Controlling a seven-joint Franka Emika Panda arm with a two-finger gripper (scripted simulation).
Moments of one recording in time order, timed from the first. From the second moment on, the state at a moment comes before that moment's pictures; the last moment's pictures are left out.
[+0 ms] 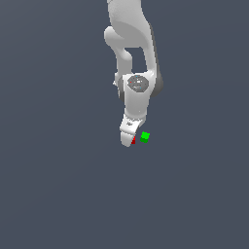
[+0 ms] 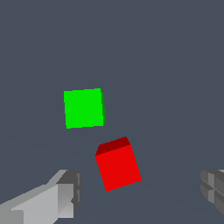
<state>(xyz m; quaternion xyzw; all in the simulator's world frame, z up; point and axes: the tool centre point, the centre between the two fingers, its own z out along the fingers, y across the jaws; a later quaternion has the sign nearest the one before) -0.048 0.045 0.092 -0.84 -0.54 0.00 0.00</state>
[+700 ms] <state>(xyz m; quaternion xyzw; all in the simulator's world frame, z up) -0.064 0.040 0.072 -0.76 -0.65 0.00 0.00</state>
